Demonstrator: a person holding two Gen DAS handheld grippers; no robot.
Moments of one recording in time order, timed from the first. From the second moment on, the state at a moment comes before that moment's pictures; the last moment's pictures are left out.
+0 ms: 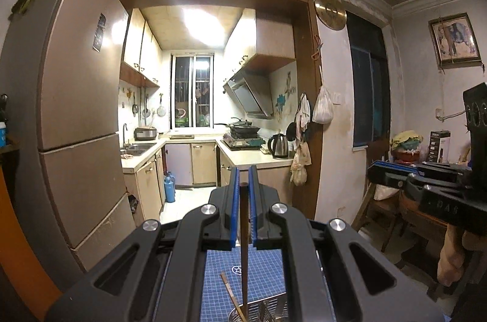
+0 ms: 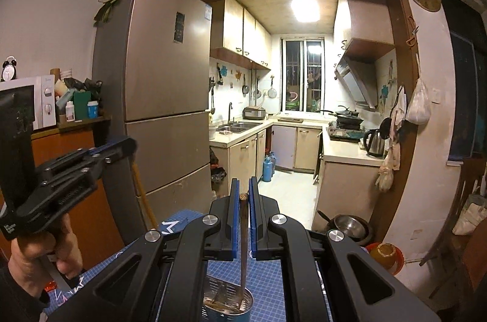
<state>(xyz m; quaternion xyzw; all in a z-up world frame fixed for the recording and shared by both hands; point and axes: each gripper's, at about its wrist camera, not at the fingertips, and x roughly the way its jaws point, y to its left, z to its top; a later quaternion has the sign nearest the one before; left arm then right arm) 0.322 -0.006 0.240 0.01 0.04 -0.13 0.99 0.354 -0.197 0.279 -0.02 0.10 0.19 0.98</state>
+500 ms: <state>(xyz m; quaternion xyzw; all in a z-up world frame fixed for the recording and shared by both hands) 0.366 -0.009 0.187 0.00 0.09 -0.14 0.99 0.393 -0.176 0.213 -0.03 0.15 0.20 0.97</state>
